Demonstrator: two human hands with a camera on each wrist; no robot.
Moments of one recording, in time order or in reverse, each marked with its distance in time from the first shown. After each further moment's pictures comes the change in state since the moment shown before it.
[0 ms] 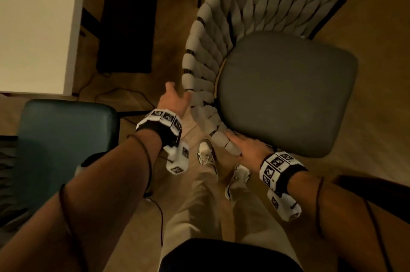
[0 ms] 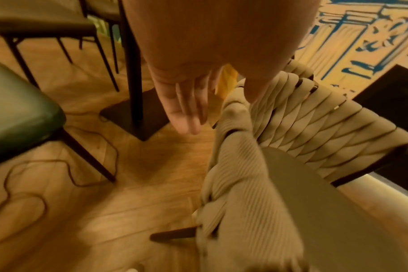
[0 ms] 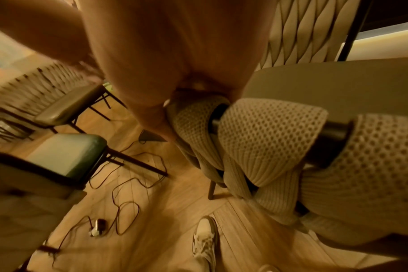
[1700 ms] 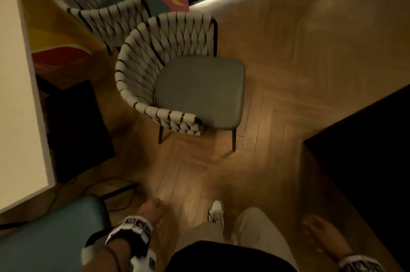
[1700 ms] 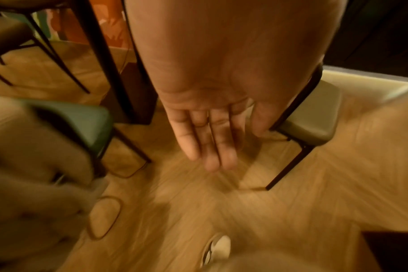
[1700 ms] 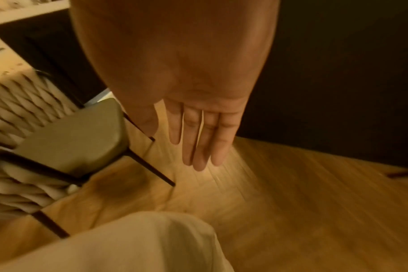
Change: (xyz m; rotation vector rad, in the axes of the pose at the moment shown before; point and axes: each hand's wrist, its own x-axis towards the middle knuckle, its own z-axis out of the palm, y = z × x) left_hand -0.118 -0.147 -0.012 0.507 -0.556 0.083; right_hand -0.267 -0.012 0.281 1.066 0.493 0.995
